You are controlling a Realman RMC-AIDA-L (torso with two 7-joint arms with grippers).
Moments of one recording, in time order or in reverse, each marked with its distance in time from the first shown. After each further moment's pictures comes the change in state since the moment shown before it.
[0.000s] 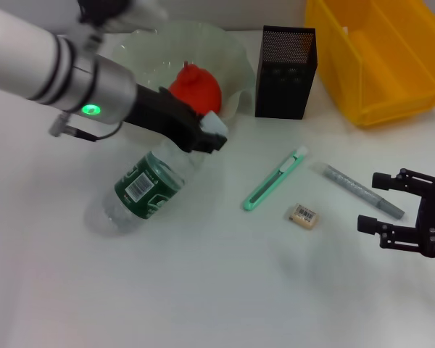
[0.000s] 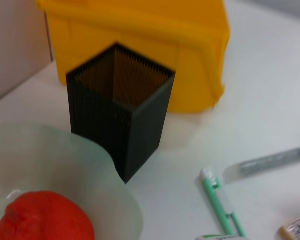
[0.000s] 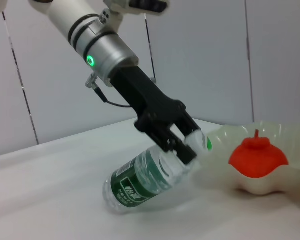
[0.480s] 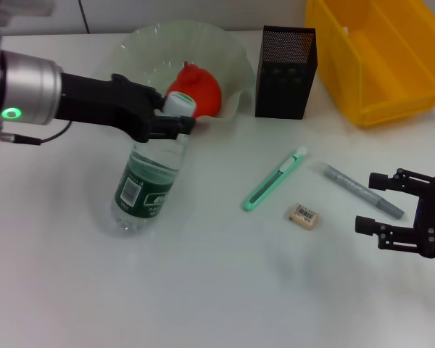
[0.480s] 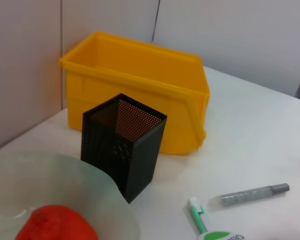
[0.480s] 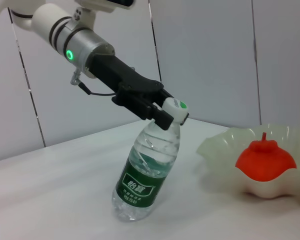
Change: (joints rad) left arm 0.160 0.005 -0.305 0.103 -0.183 0.220 0.236; right arm 0.006 0.000 0.000 0.000 -0.003 -0.014 0.008
